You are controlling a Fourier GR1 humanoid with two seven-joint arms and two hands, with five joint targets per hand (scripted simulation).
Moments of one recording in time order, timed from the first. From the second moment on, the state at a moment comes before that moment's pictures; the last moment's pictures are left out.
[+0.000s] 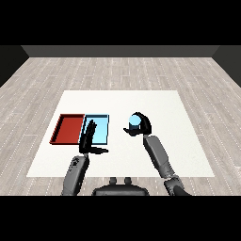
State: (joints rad) left arm -0.08 0.00 -0.12 -1.47 0.10 -0.03 -0.35; right arm -0.51 -0.01 0.10 -1.07 -0.15 -0.08 -0.34
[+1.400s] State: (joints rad) left arm -0.33 0.00 -0.37 -1.15 0.22 0.22 -0.36; right arm -0.48 0.00 0.31 -1.23 -0.18 -0.20 -0.31
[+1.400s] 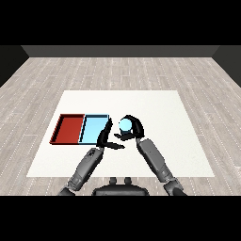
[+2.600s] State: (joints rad) left arm -0.45 0.00 -0.50 -1.04 0.36 0.29 -0.41; right arm -0.53 0.00 0.46 -1.25 -0.20 -0.28 -0.28
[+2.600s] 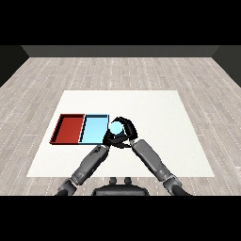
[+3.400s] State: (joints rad) left arm -0.48 0.05 -0.54 -1.00 0.16 0.49 -0.36; right arm -0.56 -0.02 0.59 -1.22 -0.26 -0.35 -0.33
